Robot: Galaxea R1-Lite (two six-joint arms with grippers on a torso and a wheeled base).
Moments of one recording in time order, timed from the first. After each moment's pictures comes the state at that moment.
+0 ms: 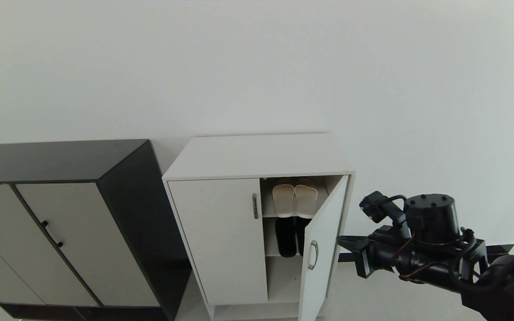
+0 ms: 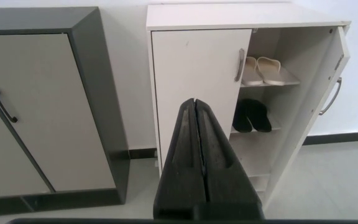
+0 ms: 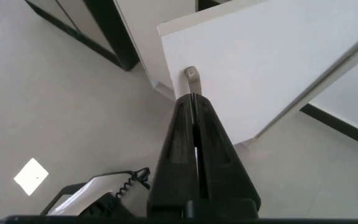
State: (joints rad) left arm 0.00 0.00 0.00 0.00 -0.03 0.00; right arm 0.56 1.85 -0.57 -0.85 0.14 0.03
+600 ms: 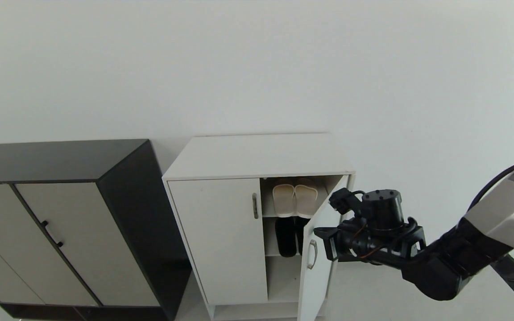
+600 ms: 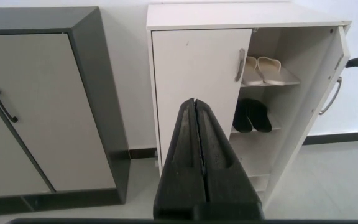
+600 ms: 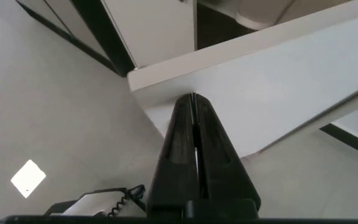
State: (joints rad) left arm 0.00 0.00 0.00 0.00 -0.03 0.00; right arm 0.56 2.10 -0.82 -0.86 0.13 0.03
